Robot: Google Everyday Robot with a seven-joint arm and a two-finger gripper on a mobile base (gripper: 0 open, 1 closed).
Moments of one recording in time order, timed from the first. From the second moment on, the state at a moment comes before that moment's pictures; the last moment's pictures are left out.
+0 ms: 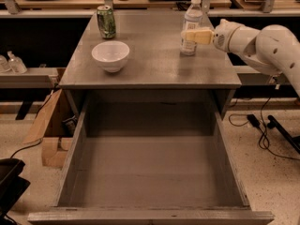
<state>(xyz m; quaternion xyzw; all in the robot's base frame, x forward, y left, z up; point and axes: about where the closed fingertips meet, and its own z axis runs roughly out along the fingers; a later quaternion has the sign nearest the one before) 0.821 -0.207 0.923 -0.20 0.72 0.18 0.64</state>
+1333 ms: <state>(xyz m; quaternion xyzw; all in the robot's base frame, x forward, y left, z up) 0.856 -0.133 0.927 -0.26 0.68 0.23 0.65</state>
